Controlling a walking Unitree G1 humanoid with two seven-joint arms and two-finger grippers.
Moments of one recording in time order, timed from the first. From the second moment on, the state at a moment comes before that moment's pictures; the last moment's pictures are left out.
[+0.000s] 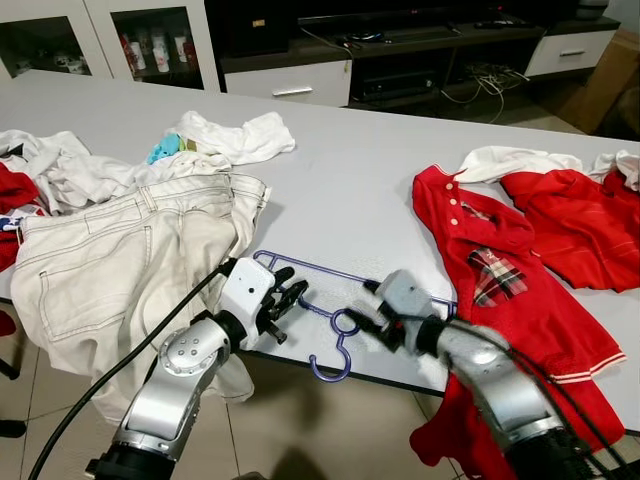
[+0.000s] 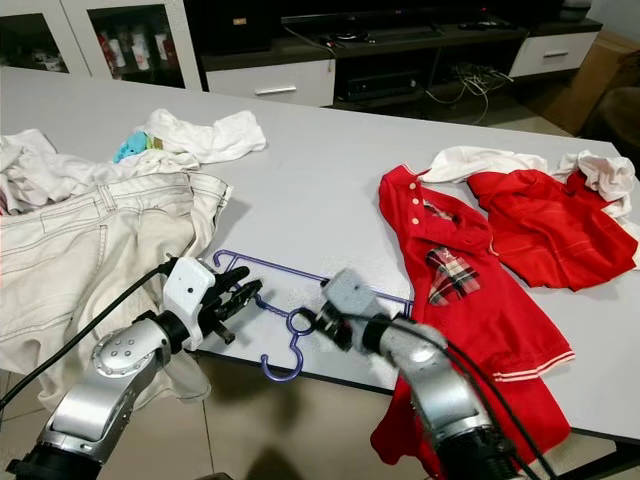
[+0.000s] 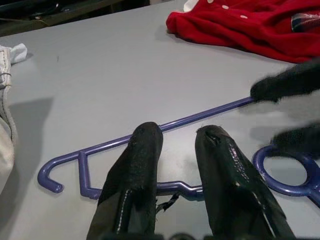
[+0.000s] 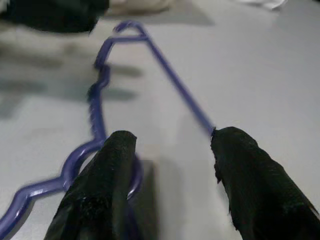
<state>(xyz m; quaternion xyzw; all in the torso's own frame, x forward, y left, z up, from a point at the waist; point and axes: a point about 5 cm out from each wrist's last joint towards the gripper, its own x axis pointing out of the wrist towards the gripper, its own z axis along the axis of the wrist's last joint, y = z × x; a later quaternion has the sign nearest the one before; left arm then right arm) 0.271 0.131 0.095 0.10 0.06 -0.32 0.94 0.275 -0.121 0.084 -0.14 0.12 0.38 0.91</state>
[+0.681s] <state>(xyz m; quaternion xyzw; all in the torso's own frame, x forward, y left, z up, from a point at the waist) 0.275 0.132 0.097 0.10 0.05 -0.32 0.94 0.256 -0.152 0.096 -0.25 0.03 0.36 0.90</state>
